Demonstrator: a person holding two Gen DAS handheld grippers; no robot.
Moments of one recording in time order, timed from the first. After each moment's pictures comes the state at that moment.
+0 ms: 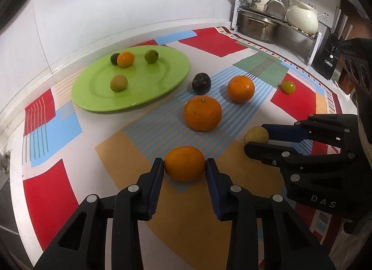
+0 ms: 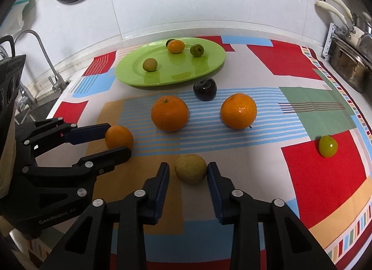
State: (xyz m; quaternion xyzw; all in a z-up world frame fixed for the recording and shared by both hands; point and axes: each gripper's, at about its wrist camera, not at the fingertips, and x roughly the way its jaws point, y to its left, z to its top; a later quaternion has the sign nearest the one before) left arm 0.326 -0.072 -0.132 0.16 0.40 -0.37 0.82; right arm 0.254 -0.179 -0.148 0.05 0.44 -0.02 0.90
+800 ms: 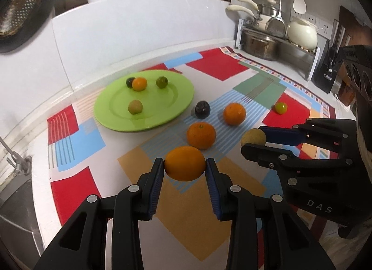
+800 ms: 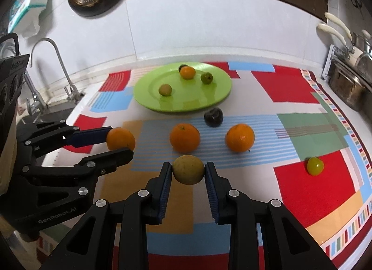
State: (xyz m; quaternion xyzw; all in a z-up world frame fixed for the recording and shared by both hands) left arm 0.304 -0.058 -0.081 0.15 0.36 -0.35 0.85; right arm 0.234 -0.167 -0.107 0.04 0.38 0.00 0.92
